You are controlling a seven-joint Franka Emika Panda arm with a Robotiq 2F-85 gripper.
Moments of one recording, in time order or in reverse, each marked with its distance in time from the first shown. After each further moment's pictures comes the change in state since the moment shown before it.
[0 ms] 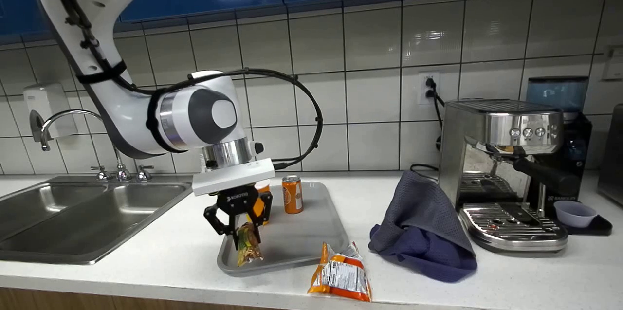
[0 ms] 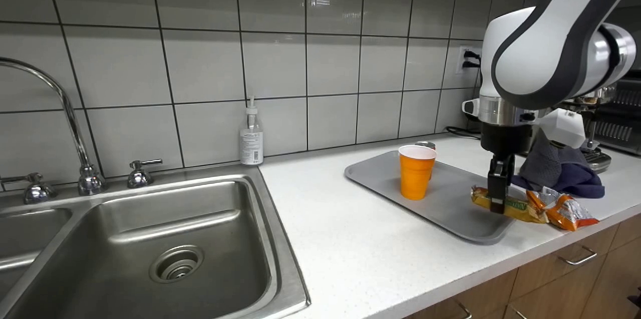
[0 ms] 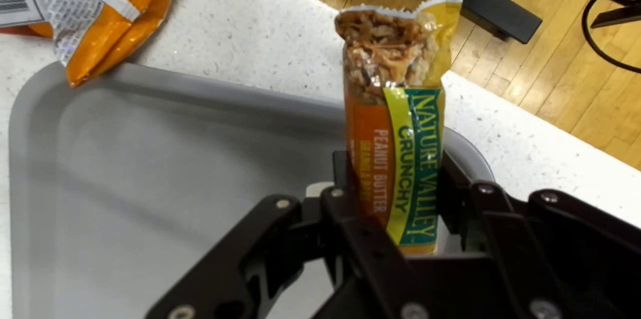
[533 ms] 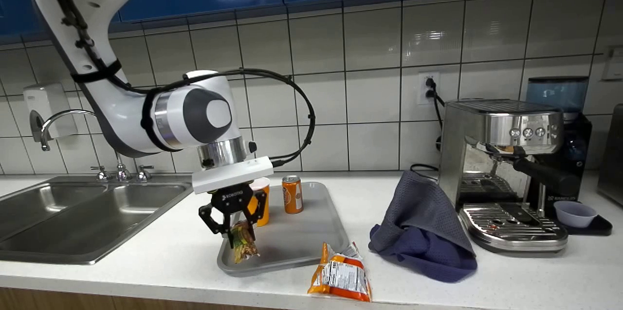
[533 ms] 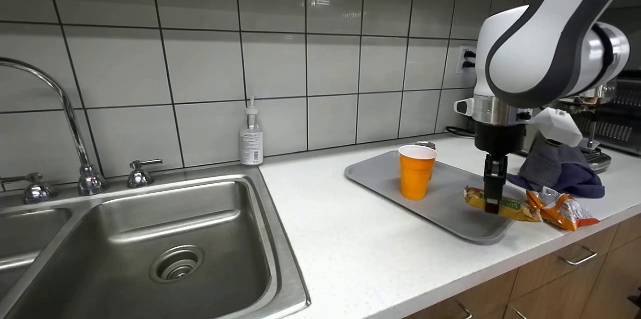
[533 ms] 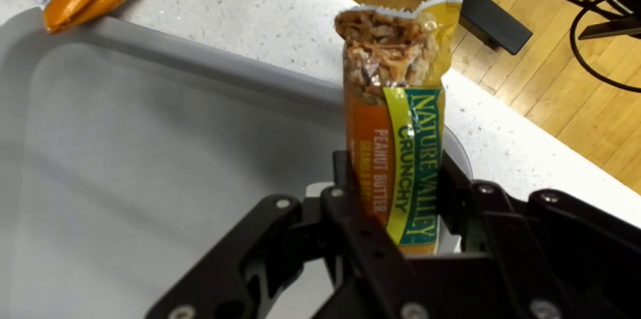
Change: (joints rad) arm 0.000 -0.004 0.029 0.000 0.024 -0.001 -0.093
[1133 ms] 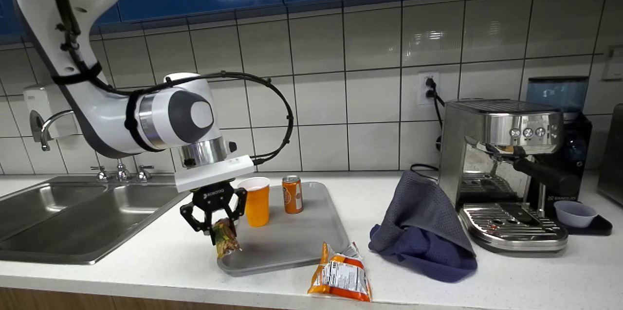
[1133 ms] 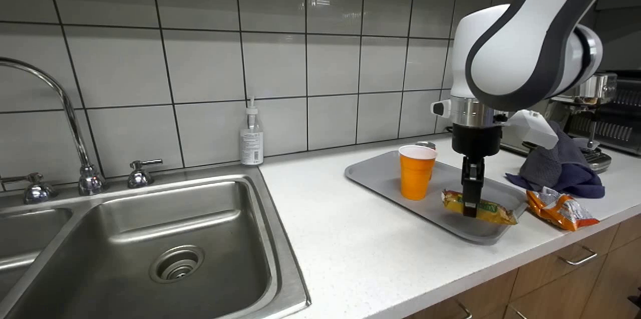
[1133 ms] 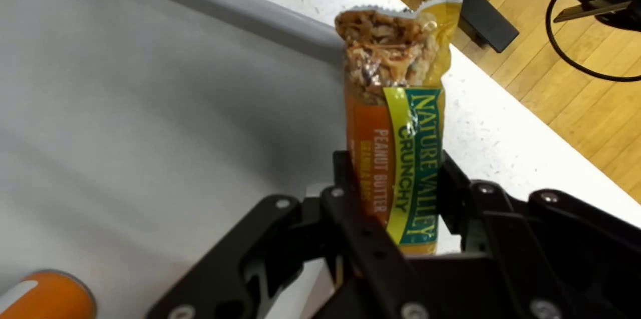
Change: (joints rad) arm 0.023 0.009 0.085 0.009 0.001 0.000 0.014
